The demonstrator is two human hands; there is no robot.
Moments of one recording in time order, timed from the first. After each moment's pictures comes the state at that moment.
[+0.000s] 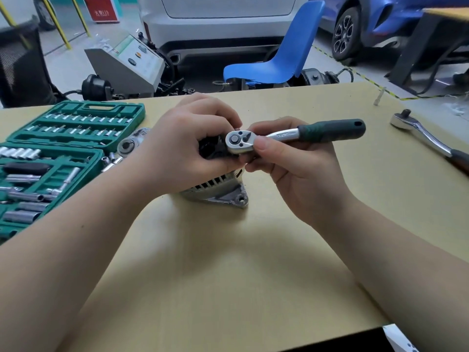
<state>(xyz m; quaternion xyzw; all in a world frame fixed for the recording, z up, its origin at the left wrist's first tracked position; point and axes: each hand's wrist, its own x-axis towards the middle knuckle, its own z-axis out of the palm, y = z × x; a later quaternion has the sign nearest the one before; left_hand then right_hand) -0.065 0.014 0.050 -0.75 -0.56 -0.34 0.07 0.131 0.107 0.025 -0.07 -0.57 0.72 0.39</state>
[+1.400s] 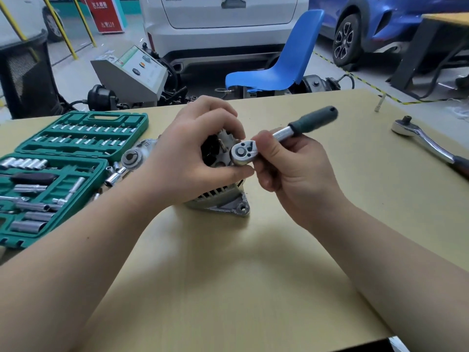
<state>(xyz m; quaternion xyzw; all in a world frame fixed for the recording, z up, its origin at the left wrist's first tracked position) -0.054 0.012 0.054 -0.69 -0.61 -0.39 0.01 0.119 0.117 0.020 -0.14 -0.57 0.71 0.39</state>
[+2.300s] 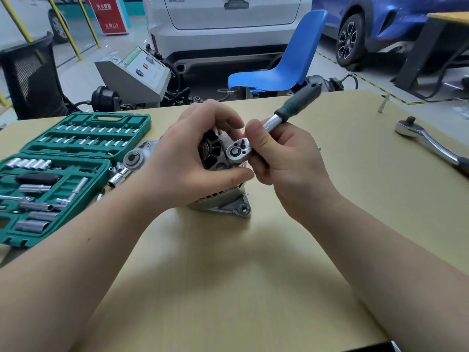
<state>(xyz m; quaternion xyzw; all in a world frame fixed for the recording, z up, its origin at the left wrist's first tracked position) -0.056 0.009 0.048 -0.69 -0.58 -0.44 -0.02 0.107 0.109 0.038 -0.16 -0.60 0.68 0.39</state>
